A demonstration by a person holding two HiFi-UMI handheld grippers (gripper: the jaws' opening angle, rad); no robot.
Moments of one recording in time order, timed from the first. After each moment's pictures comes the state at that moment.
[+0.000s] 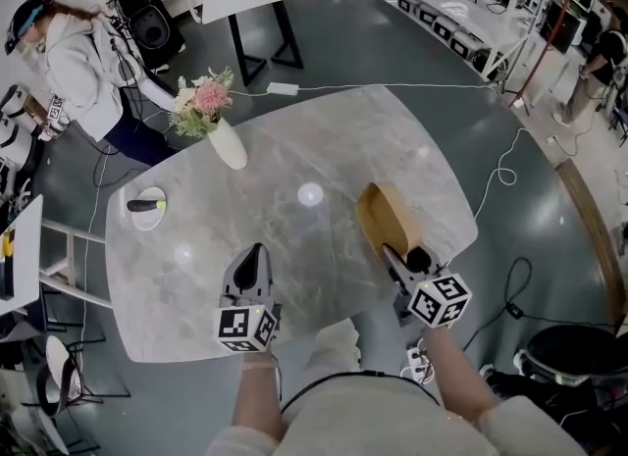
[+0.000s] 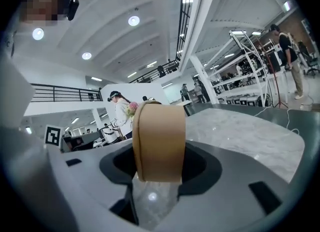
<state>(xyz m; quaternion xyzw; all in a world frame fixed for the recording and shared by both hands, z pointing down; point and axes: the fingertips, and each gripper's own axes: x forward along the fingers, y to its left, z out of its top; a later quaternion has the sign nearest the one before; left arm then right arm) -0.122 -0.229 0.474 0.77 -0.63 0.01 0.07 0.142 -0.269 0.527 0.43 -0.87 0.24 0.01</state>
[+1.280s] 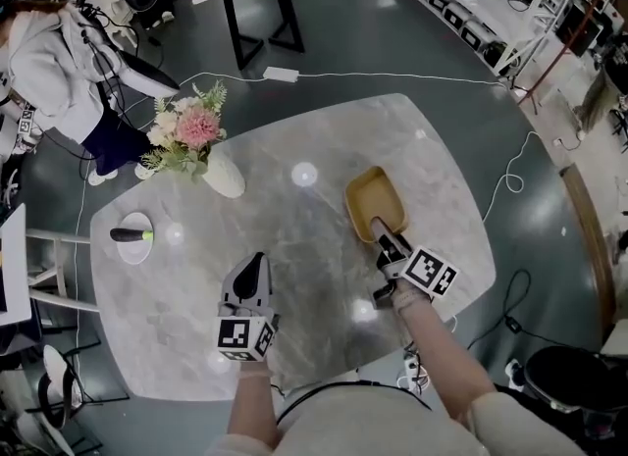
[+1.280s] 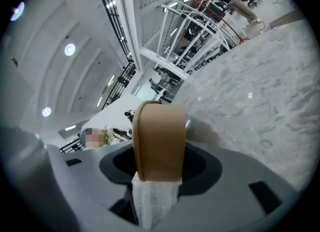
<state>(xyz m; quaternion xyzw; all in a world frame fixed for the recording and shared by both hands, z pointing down) -0.160 -0.343 0.524 0.78 -0.62 0.05 0.11 0.077 -0.444 0.592 0.44 -0.73 0.51 -0.12</state>
